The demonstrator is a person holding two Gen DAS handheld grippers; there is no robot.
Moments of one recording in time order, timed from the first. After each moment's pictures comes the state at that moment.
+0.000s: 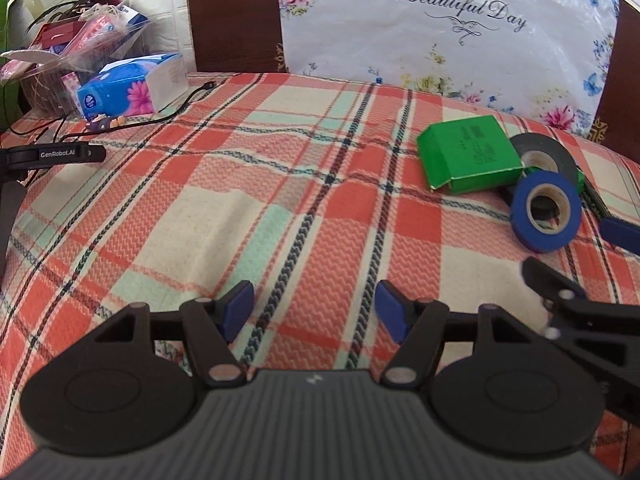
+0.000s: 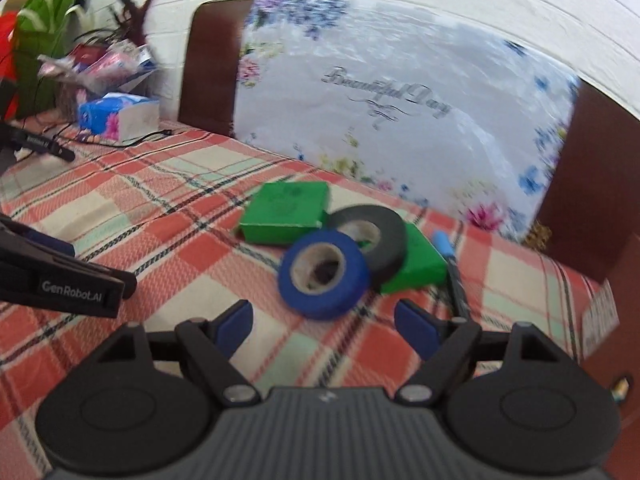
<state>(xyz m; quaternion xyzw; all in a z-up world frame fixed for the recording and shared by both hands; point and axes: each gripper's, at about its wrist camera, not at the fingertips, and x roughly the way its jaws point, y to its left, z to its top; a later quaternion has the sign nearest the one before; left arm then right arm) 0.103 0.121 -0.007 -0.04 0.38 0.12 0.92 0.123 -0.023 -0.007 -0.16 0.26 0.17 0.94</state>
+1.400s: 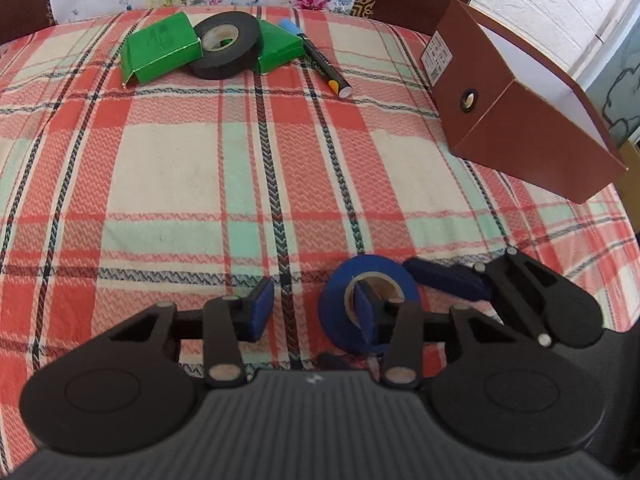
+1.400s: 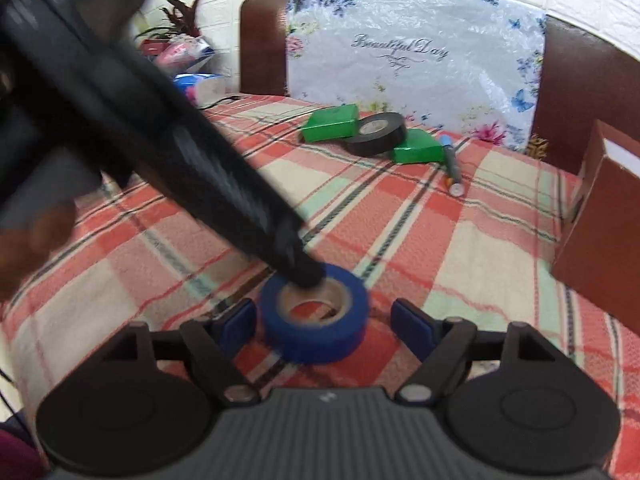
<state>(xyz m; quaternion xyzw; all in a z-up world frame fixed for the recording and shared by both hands) 0.044 -0.001 0.004 -0.03 0.48 -0.16 0.86 -0.002 -0.120 -0.016 -0.10 0.32 0.26 0.91</state>
